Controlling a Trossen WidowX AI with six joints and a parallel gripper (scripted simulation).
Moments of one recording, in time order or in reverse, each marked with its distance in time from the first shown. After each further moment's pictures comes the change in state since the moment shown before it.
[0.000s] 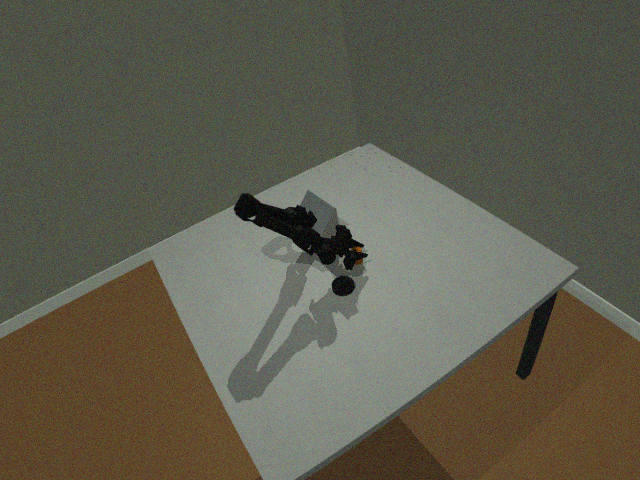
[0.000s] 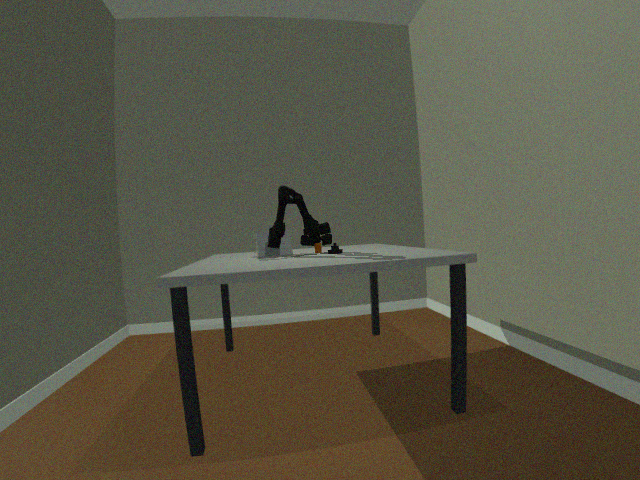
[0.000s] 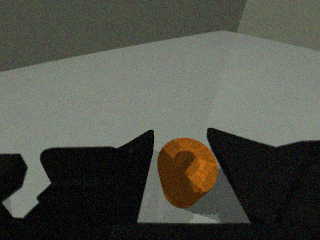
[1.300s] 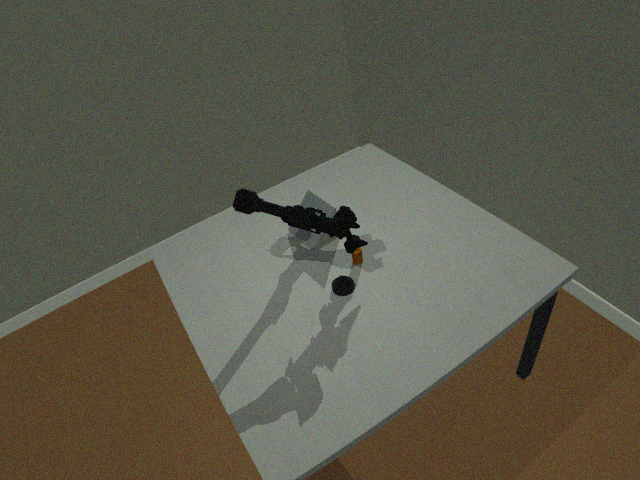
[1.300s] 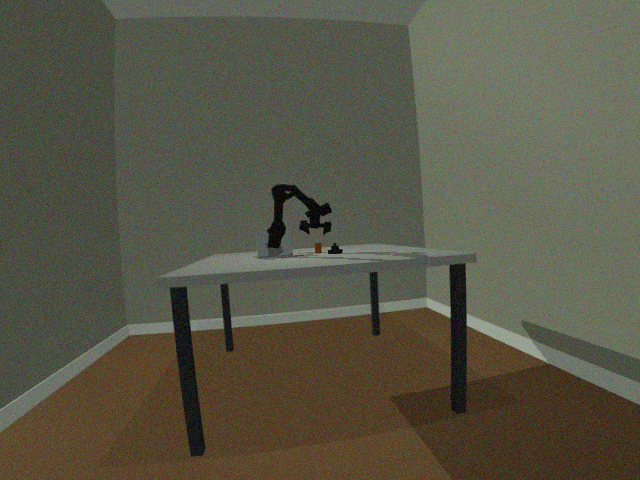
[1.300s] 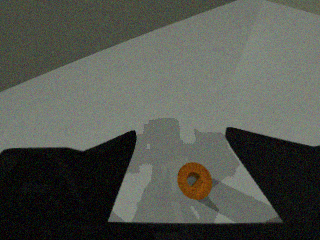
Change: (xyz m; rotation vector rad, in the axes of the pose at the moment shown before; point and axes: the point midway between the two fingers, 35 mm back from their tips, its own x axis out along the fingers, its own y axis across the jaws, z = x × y) arm -0.028 0.009 0.070 0.072 0.210 0.118
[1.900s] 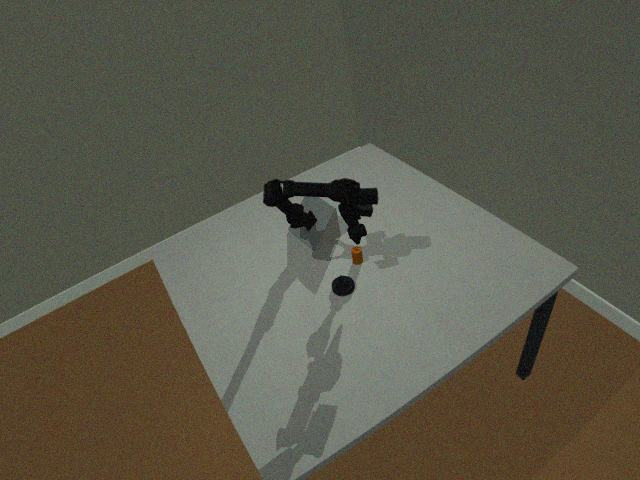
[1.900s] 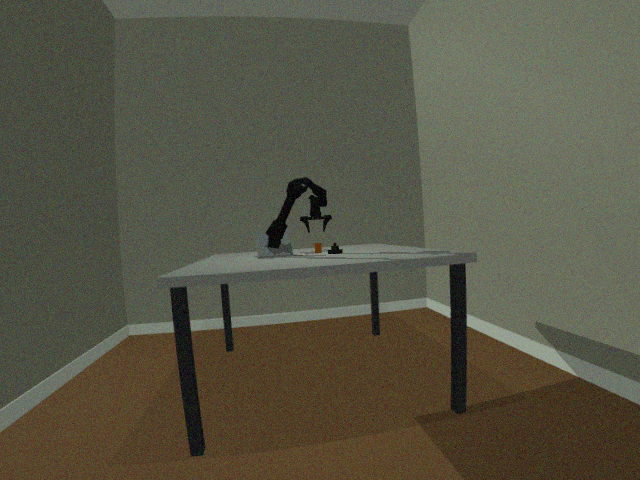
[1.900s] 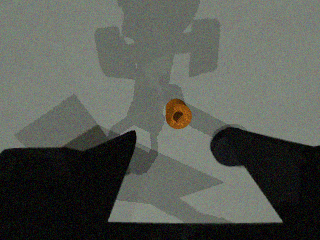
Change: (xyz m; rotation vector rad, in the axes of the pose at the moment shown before) arm -0.024 0.000 0.015 -0.001 0.848 -0.125
